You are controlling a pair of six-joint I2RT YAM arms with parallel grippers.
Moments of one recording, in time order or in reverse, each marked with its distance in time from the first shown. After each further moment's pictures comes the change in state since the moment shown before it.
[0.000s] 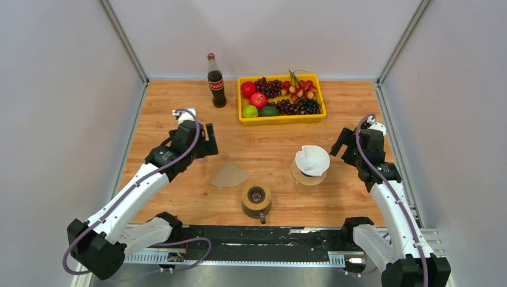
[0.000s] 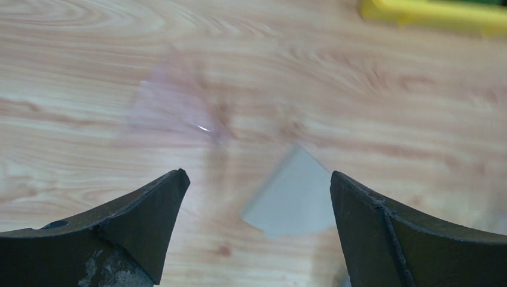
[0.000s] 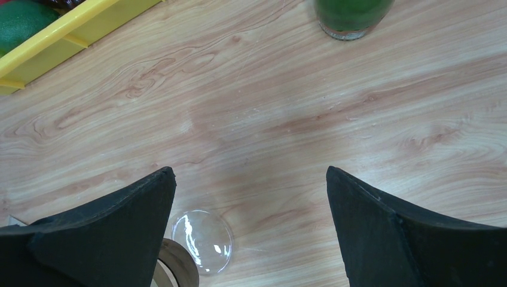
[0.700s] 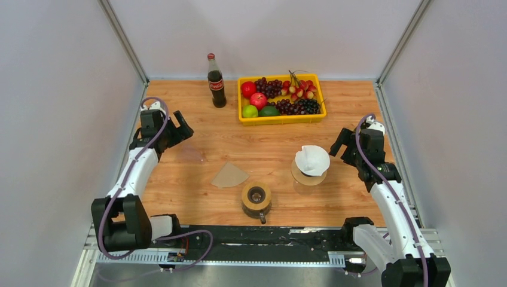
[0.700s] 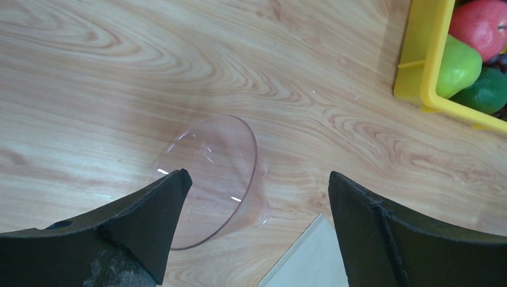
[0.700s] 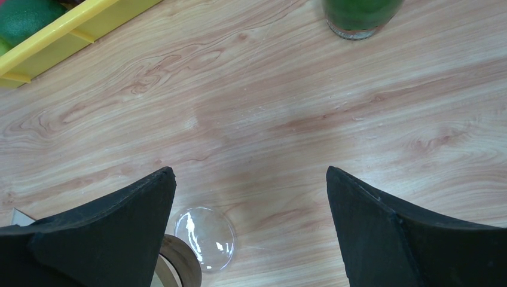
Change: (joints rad) left arm 0.675 0.183 -0.072 0.319 0.508 0.116; right arm 0.000 0.000 0.000 0.003 -0.023 -0.006
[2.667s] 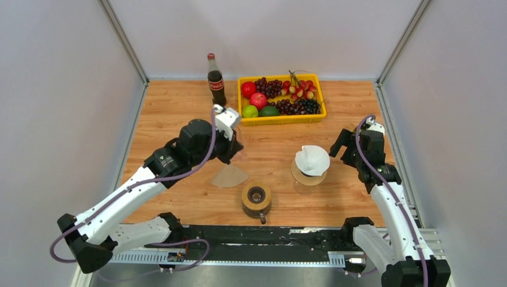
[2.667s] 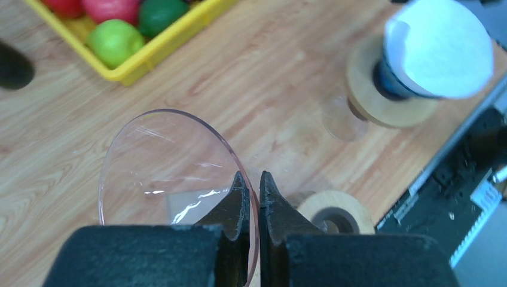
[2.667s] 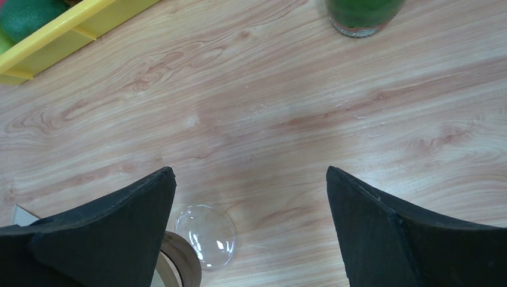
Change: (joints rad) left arm -0.797 -0.212 0.204 -0.139 -0.043 0.279; right arm 0.000 -0.020 -0.012 0.002 -0.010 -0.001
